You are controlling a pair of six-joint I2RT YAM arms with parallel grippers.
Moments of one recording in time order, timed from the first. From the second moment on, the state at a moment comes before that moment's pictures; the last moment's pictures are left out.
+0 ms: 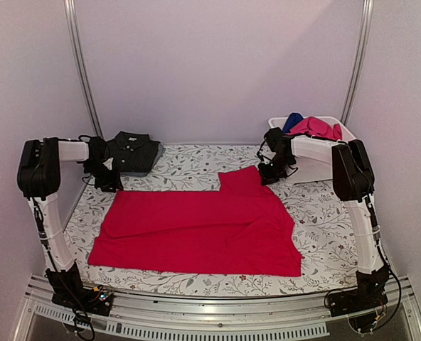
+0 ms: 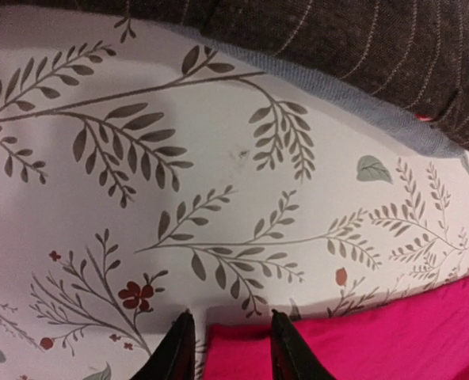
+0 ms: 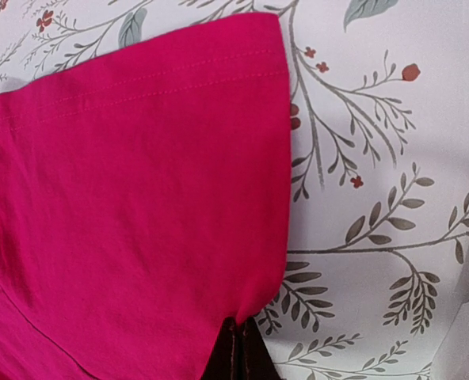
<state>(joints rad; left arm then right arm) 0.06 2.09 1.45 -0.63 0.20 -0.17 0.40 2.40 1.96 -0.77 -0.14 0.15</state>
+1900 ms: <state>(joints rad) 0.04 1.97 1.43 -0.54 0.18 -0.17 0.38 2.30 1.97 -0.72 -0.21 0.19</state>
